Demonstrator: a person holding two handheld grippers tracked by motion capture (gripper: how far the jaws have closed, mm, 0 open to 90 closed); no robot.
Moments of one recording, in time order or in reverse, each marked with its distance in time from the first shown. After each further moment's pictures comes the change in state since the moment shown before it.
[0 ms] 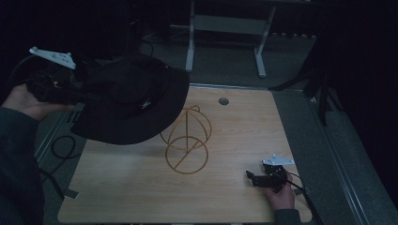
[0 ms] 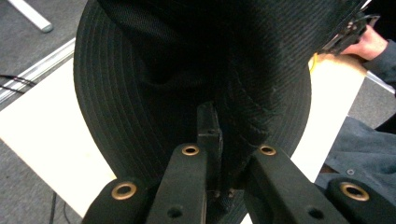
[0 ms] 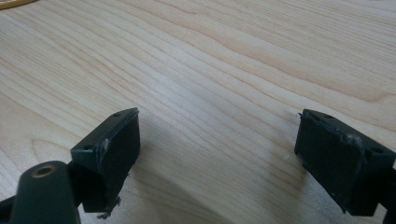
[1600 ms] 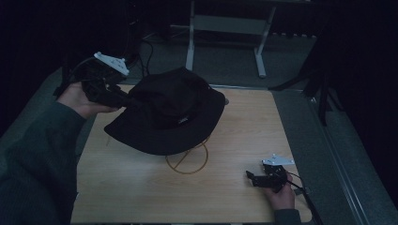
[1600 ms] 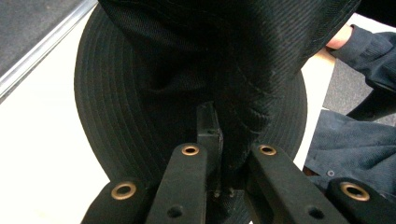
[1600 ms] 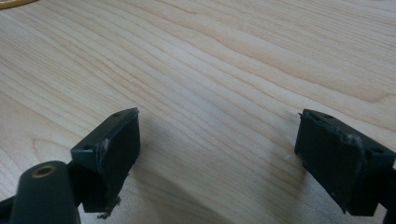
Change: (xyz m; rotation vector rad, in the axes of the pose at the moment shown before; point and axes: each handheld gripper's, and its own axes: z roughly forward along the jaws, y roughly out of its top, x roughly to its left) left arm -0.043 0.057 0.065 0.075 -0.112 0.149; right arm 0.000 0.000 0.000 0.000 0.002 -0.003
